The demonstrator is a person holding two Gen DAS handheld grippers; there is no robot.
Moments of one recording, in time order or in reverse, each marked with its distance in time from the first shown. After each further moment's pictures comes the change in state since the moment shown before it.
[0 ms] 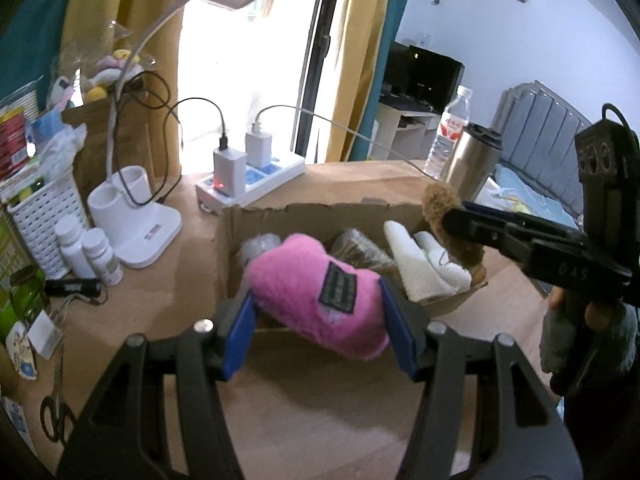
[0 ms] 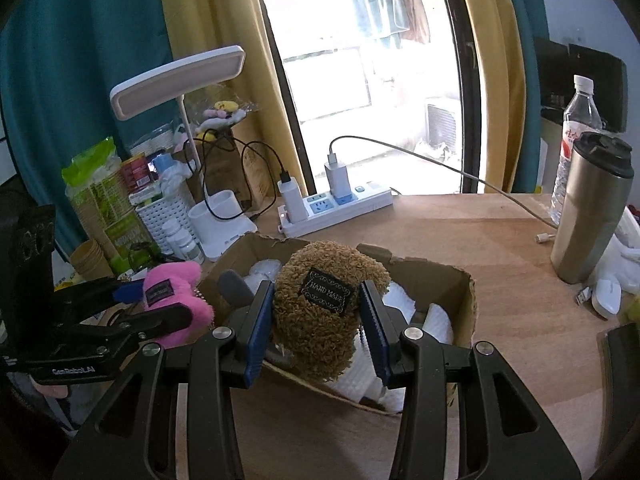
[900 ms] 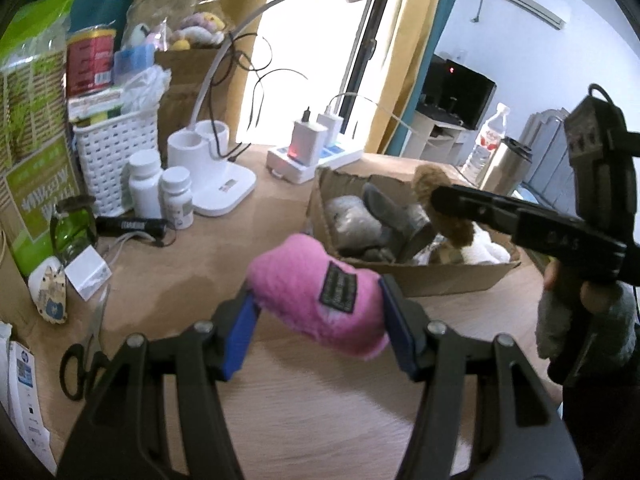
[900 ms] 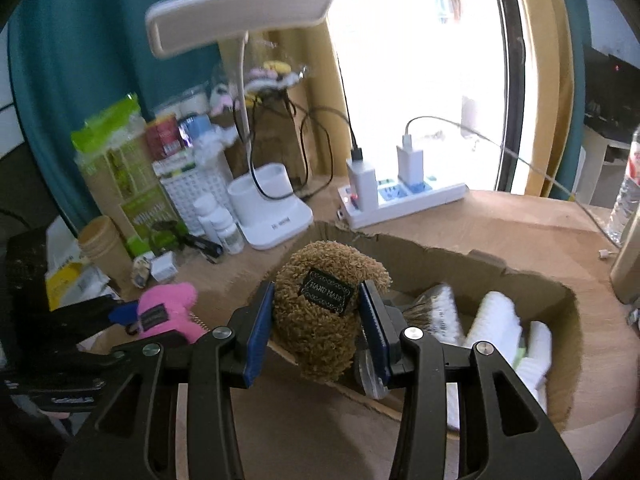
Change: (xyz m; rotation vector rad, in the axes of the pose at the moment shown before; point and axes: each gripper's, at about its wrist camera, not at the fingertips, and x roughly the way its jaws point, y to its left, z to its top) left arm -0.035 0.072 -0.046 -0.124 -0.008 0.052; right arm 0.060 0.072 0.006 -0.075 0.084 0.064
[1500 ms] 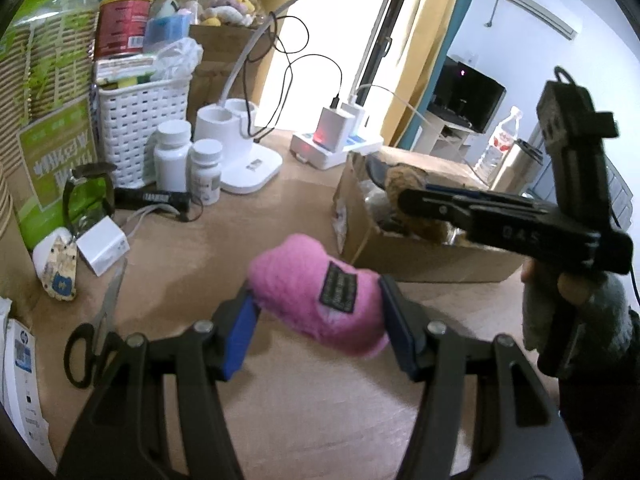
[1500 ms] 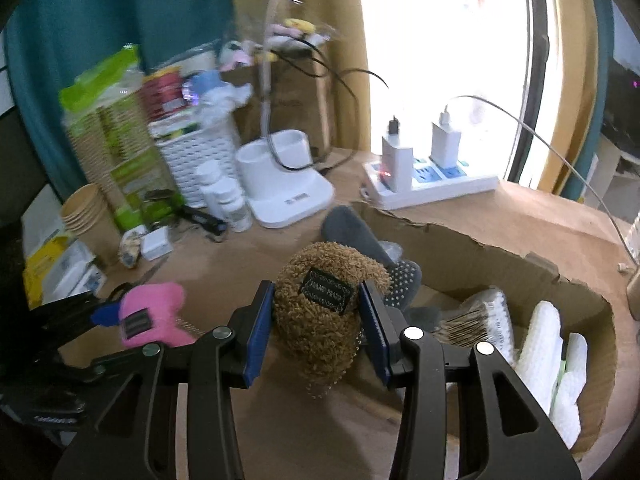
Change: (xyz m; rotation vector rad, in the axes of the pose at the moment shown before) left arm 0.003 0.033 -0.015 -0.054 0.022 0.005; right arm 0.051 0.031 0.003 -0.063 0.103 -0.024
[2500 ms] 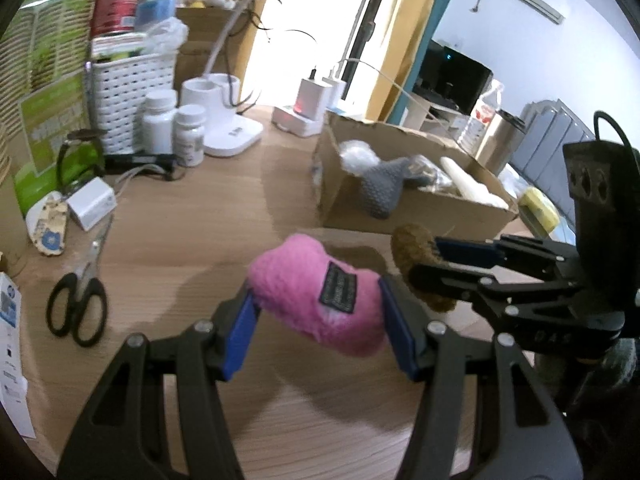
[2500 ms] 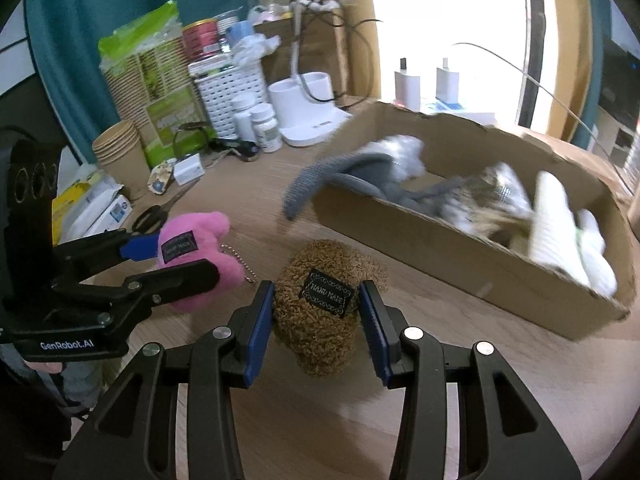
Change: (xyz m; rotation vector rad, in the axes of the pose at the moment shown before) left arm -0.012 -0.009 -0.037 0.029 0.039 -0.030; right arm -0.033 0.030 -0.081 0.008 0.064 0.028
